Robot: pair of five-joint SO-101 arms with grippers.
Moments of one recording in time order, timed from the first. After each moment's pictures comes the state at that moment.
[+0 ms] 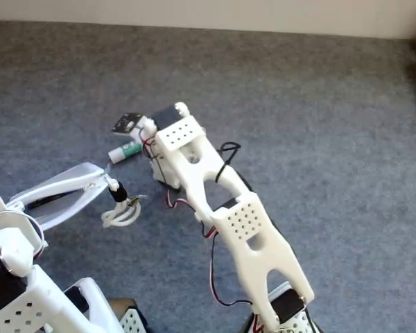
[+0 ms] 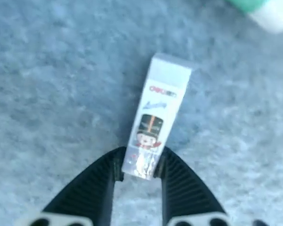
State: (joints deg) left arm -45.6 -63.9 29.8 95.0 -2.3; right arm -37.9 58.2 -57.6 99.6 33.2
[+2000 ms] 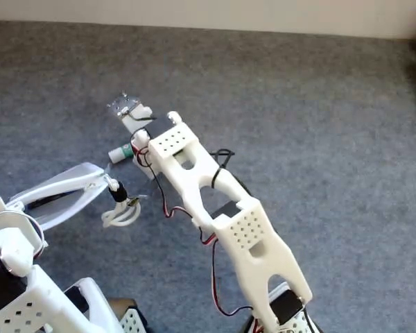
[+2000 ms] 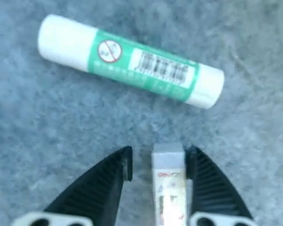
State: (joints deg) left arm -45.6 -63.9 29.8 95.0 -2.3; right arm -41.5 50.9 -42.1 73.2 13.7
